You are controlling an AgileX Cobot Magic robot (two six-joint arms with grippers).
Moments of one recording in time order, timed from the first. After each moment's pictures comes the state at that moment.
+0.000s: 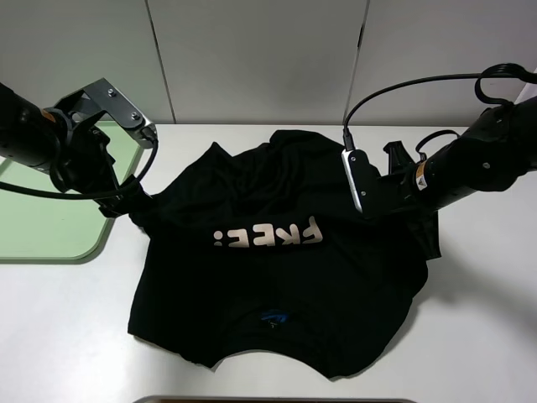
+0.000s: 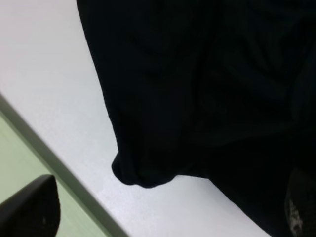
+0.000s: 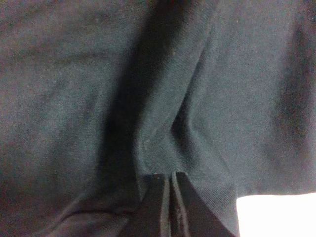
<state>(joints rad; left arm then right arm) -0.28 1.49 -0.75 -0.21 0.24 0.72 0.35 1.73 -0.73 -0.39 0.20 -0.99</state>
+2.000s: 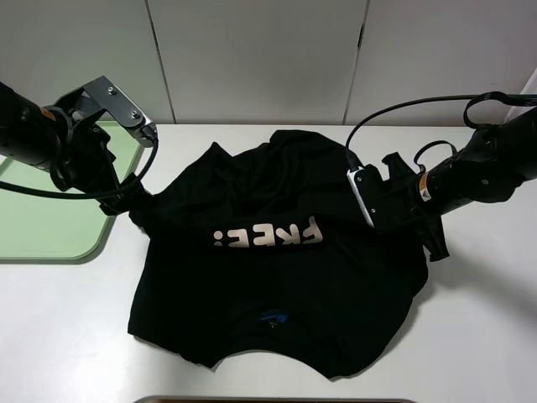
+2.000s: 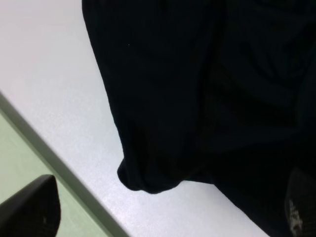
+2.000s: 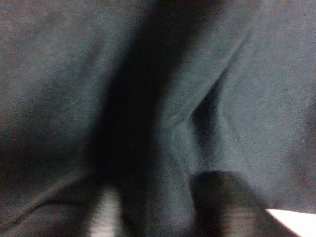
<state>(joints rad) -0.28 1.49 -0.75 -0.21 0.22 0.73 0.26 1.85 -0.73 -0.60 0.08 -1.01</state>
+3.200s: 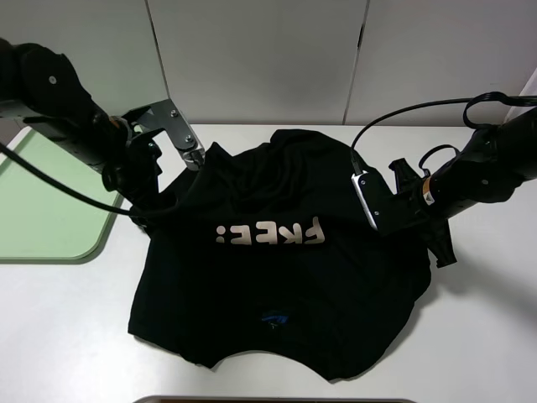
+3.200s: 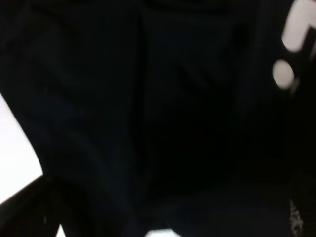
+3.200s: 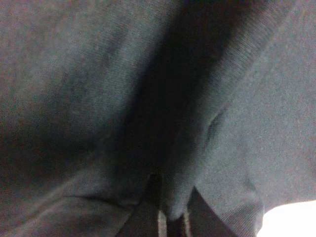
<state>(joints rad) -0.39 1.72 -0.95 -0.21 0.35 0.84 0.26 1.85 -0.73 -0.60 0.15 -0.97</state>
